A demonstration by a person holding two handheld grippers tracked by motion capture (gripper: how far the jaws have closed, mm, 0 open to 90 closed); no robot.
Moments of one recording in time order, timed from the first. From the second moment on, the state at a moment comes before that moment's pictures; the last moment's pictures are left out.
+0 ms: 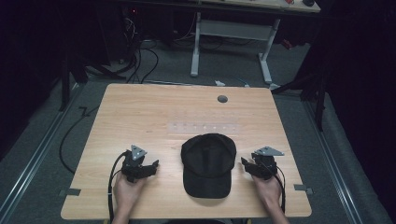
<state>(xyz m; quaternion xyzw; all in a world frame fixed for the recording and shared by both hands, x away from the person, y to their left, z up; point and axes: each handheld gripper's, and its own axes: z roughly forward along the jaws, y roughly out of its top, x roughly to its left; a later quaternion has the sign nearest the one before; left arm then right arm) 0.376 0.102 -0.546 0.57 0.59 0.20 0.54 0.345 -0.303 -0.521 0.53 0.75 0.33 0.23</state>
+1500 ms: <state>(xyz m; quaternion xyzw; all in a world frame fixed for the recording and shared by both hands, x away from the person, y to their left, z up) 0.376 0.101 -0.547 0.57 0.59 0.20 0.54 0.350 -0.261 -0.464 0.45 0.79 0.37 0.20</state>
